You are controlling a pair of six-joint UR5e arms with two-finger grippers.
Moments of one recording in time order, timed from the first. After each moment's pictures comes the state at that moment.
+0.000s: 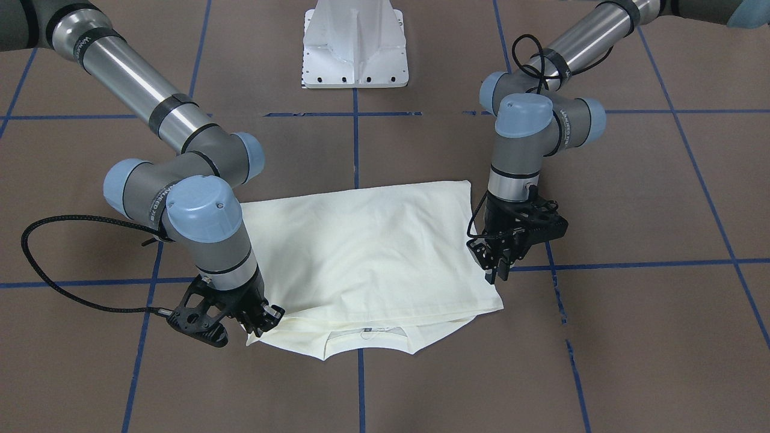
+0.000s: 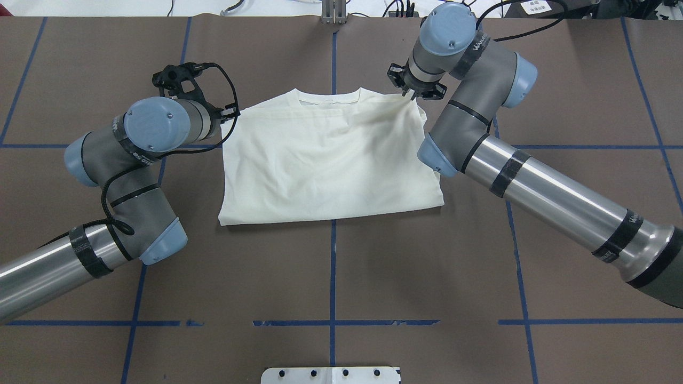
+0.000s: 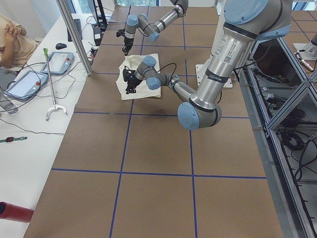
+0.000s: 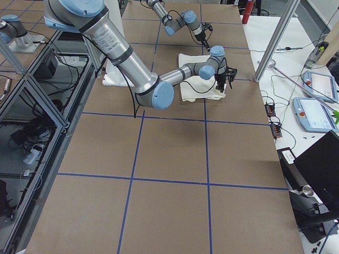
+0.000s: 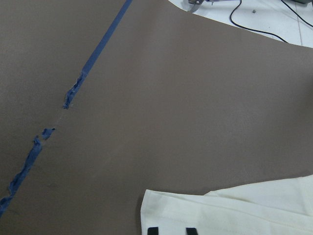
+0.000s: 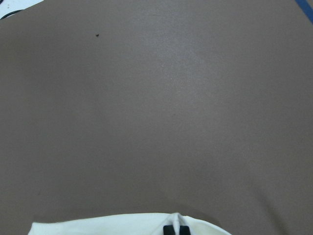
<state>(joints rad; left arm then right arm) -0.68 -2.10 -1.49 -2.07 -1.49 -1.43 0.81 -0.74 1.12 -1.13 1.84 1.44</state>
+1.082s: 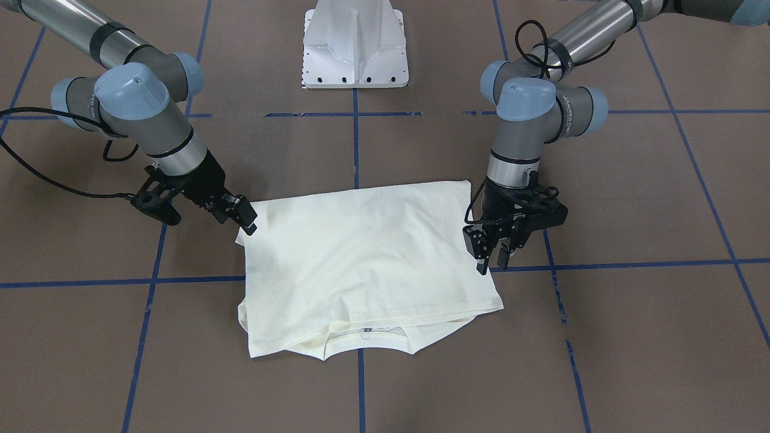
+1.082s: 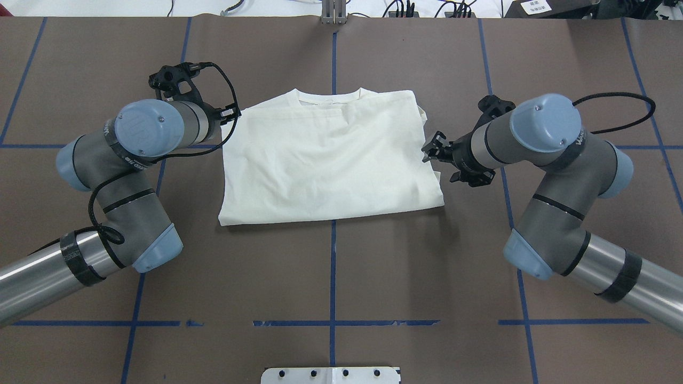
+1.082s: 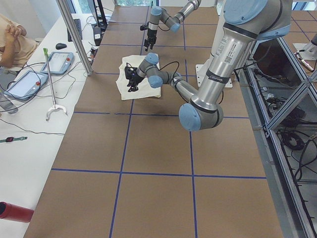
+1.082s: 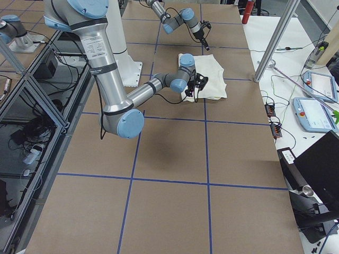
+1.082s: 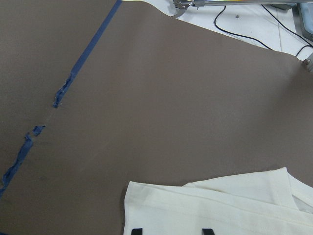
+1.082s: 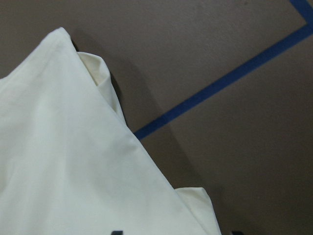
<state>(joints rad) -0.67 -2.07 -1.56 -2.07 -1.49 -1.46 0.68 -1.23 1.68 -1.04 1.93 1.74</state>
